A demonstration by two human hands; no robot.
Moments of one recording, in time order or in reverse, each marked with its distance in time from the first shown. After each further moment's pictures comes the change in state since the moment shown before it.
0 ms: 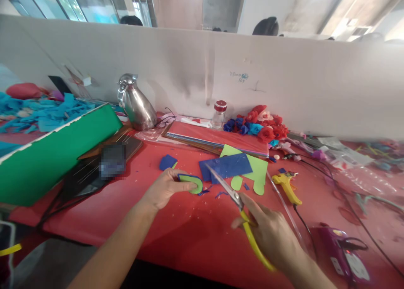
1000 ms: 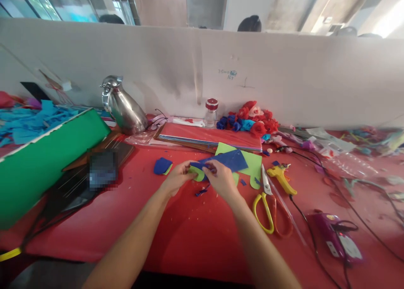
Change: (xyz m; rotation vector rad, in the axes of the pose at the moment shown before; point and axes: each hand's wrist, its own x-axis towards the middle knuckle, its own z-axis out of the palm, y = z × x) left_hand 0.066 -0.047 -0.010 -0.027 0.022 0.080; right_hand 0.112 -0.013 0.079 0.753 0.208 0.626
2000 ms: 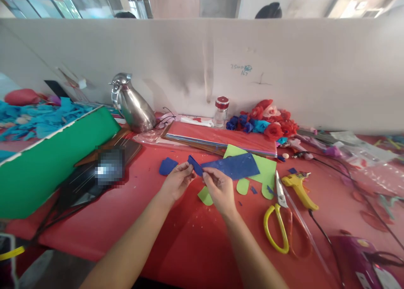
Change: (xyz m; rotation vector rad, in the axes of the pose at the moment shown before) left_hand 0.003 -0.007 -0.008 -0.411 0.216 -0.008; right_hand -0.019 -0.001 0.036 0.465 -0.024 0.063
